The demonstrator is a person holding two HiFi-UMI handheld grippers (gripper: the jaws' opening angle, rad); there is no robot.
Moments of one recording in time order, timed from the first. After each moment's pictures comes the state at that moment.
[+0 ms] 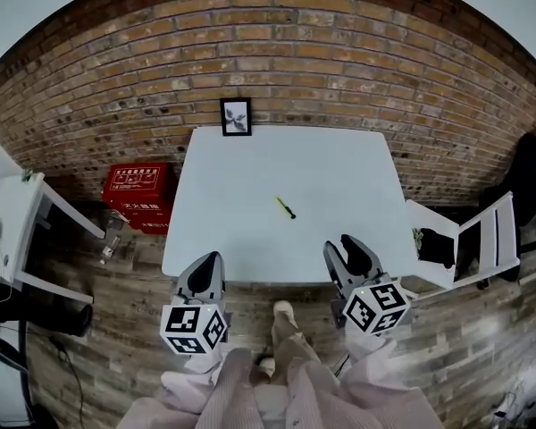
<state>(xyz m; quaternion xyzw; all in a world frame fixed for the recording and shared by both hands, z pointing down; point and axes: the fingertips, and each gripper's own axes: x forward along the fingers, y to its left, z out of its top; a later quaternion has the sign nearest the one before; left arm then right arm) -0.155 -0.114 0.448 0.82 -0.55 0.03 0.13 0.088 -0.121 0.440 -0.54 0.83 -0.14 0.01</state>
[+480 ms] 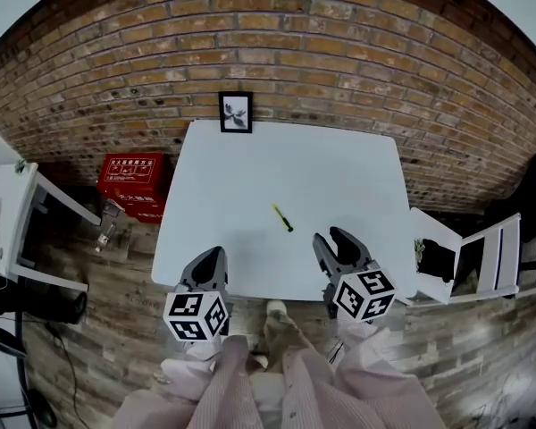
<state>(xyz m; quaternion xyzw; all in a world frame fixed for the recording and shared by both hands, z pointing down) -0.134 -0.189 0.495 0.80 -0.57 0.06 0.20 0.087 -0.215 0.477 -0.50 0.85 -0.18 -0.04</state>
